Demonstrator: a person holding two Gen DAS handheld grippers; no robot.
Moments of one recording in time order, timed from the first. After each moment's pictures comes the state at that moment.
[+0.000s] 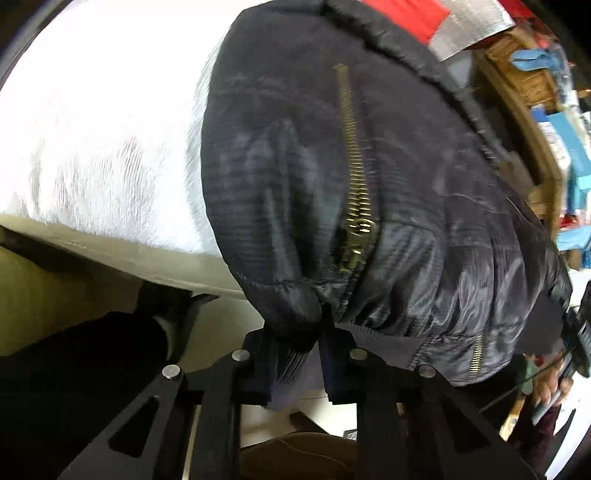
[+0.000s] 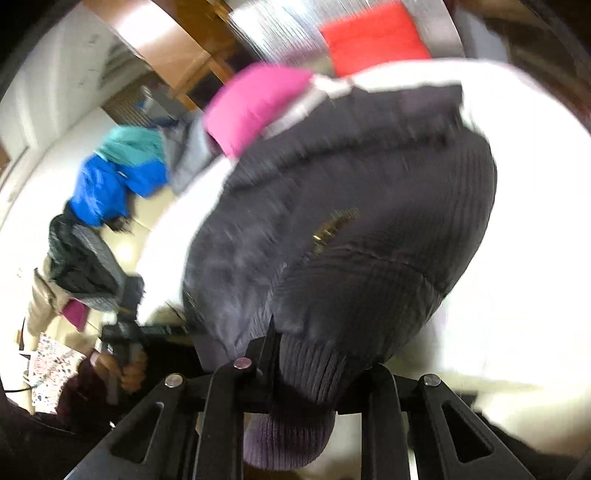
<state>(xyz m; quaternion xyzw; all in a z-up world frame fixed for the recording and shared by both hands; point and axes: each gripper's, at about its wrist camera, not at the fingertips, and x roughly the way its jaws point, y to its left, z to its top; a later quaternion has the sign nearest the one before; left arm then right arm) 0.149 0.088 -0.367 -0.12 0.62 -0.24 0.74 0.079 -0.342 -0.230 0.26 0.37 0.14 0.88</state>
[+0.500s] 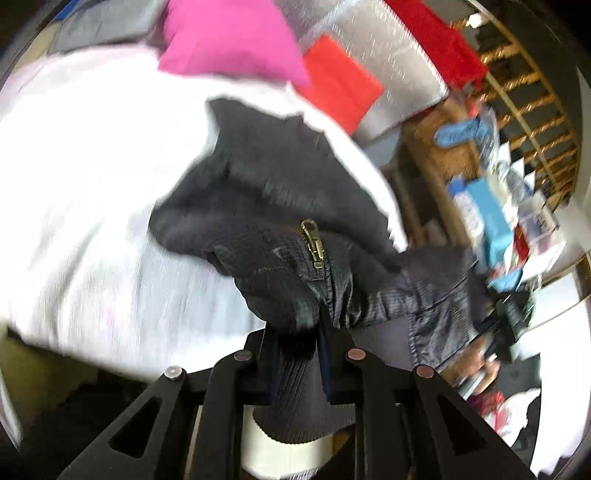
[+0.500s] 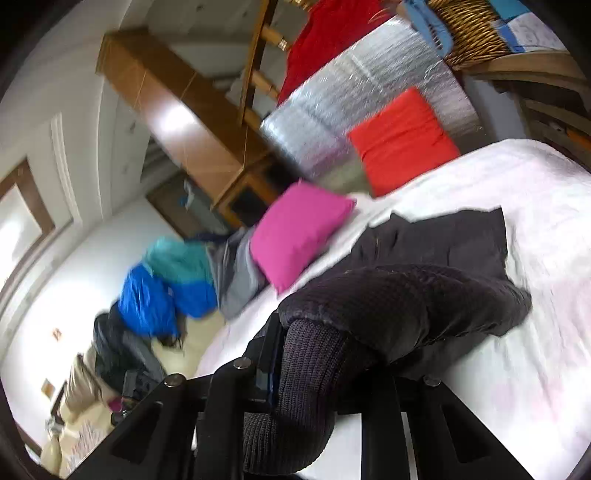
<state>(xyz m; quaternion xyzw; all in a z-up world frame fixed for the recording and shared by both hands) 0.208 0.113 -0.230 -0.23 0.49 -0.31 0.78 0.154 -0.411 -0.151 0.36 0.18 0.14 0.90</state>
